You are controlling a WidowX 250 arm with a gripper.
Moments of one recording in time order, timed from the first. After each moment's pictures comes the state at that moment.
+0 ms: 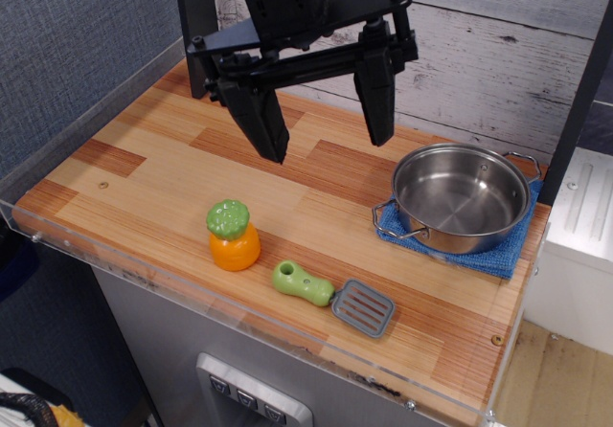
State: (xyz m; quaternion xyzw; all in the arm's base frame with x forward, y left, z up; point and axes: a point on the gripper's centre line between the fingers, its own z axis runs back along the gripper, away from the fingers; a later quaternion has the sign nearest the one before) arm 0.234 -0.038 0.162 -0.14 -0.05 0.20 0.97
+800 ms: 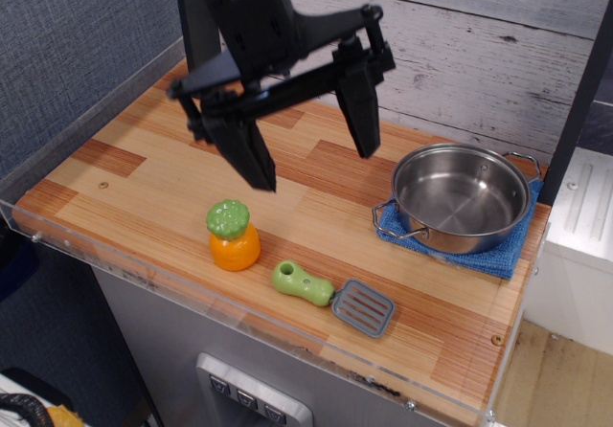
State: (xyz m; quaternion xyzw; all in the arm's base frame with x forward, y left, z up) arm 0.222 -0.036 0.151 -0.17 -0.06 0.32 0.93
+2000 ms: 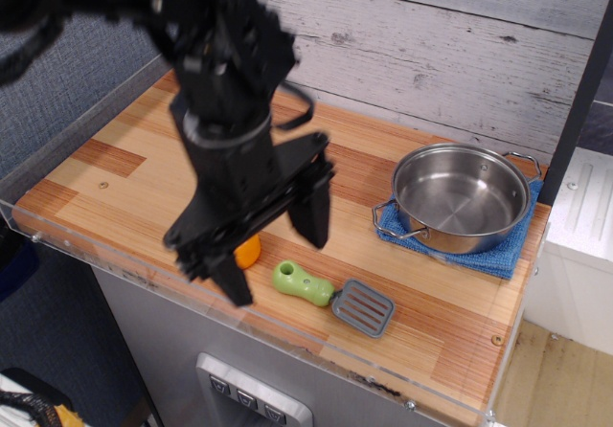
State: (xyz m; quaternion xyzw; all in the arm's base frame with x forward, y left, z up) arm 0.200 -0.017 0.081 -0.07 -0.04 0.57 0.82
